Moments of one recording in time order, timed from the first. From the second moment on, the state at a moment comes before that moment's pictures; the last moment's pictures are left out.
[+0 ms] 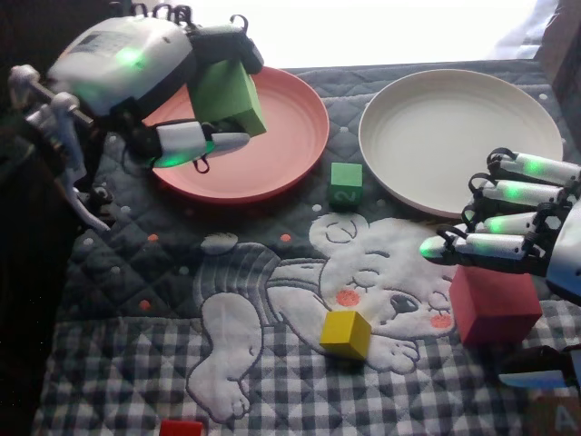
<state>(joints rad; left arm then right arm) 0.66 -1.11 1.24 -0.16 -0.71 0.40 -0.90 -0.79 0.82 2.99 -0.97 2.07</state>
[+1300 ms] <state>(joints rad) 0.72 -1.04 1.15 -0.30 -0.79 0.40 -0.88 -0.80 0.84 2.99 -0.97 2.07</state>
